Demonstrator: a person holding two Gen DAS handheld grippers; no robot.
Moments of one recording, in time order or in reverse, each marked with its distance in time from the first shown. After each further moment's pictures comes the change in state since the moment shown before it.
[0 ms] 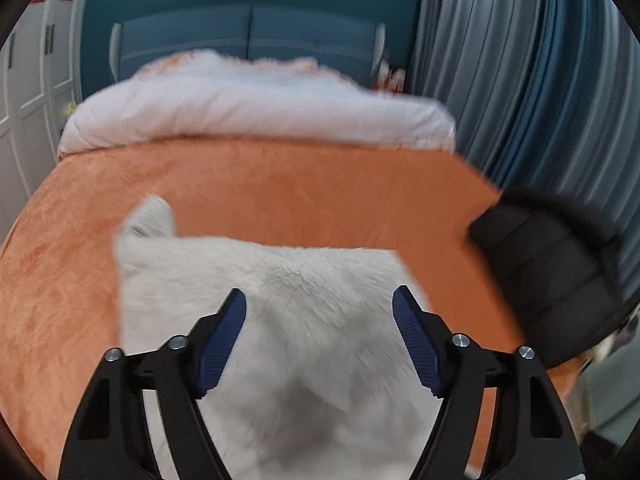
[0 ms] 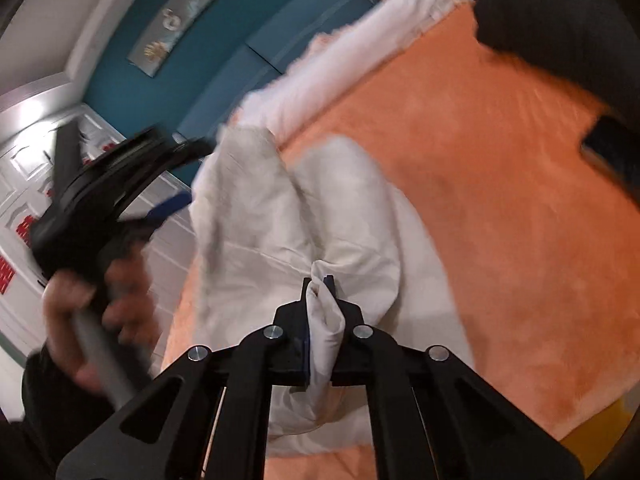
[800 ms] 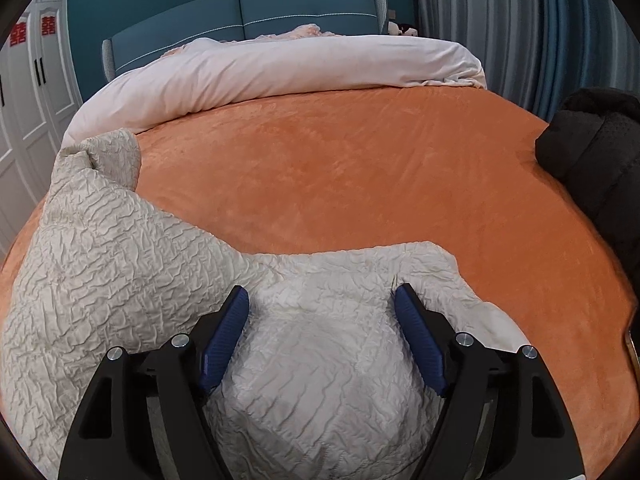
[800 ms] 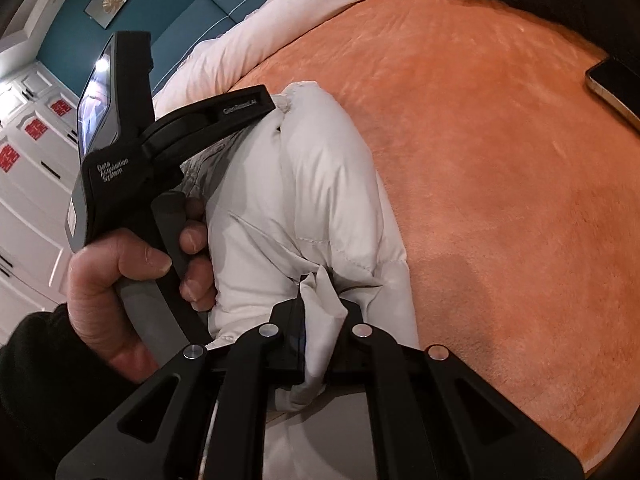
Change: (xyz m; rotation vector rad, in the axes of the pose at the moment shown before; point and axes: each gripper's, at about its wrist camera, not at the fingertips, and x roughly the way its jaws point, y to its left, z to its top) left arm 0.141 -0.028 -0.065 0.124 0.019 0.163; right arm 0.092 -0.026 -0.001 -0.067 0.127 -0.192
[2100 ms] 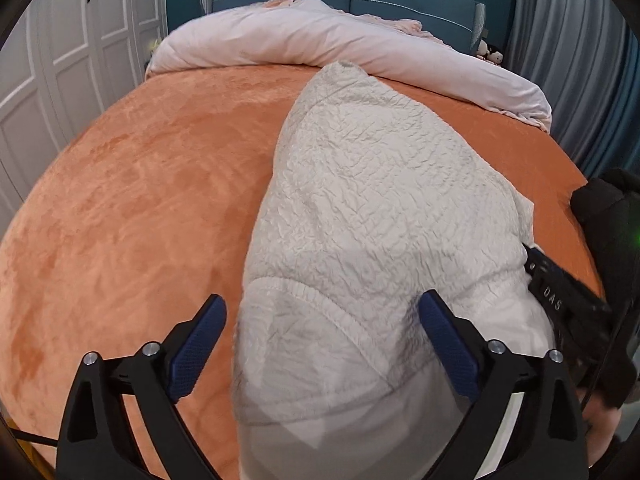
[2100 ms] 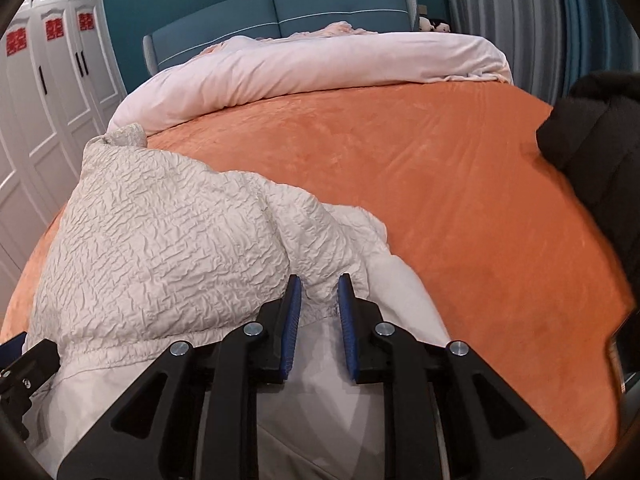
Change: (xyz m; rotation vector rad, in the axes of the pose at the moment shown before) left arm -0.118 0.136 -0.063 -0.326 0.112 0.073; right arm 0.055 0.070 0.080 -0.387 -0.154 -0.217
